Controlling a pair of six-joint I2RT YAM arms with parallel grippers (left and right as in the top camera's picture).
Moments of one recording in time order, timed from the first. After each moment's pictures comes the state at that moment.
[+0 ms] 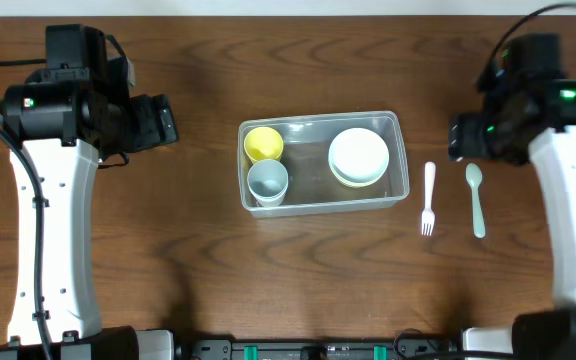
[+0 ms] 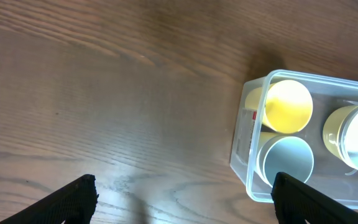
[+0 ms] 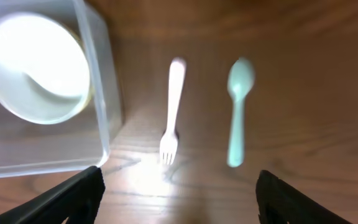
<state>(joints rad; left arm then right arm) 0.06 1.53 1.71 -1.36 0.10 -0.20 0.00 1.58 1.57 -1.31 0.00 0.08</state>
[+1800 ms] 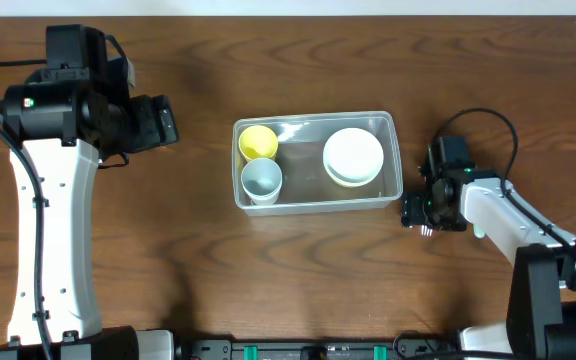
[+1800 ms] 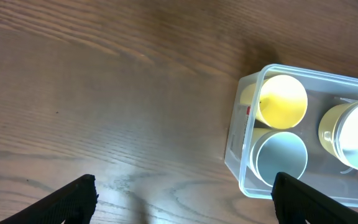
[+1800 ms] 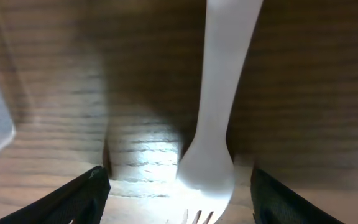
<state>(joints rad) 0.06 1.53 1.71 -1.37 0.10 -0.20 0.10 1.63 0.81 -0.66 -0.02 0.20</state>
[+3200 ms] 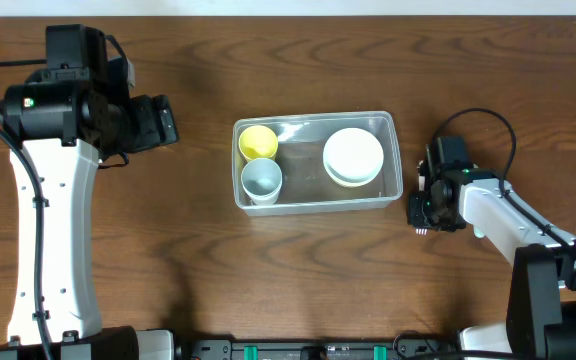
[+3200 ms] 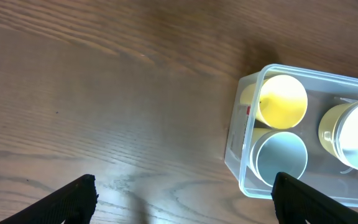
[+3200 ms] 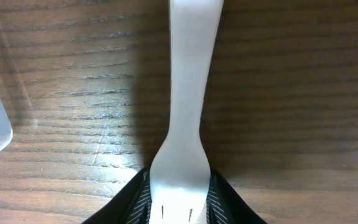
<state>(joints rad) 0.06 1.53 1.71 -1.37 0.10 -0.20 0.11 1.63 0.81 -0.65 -0.01 0.21</state>
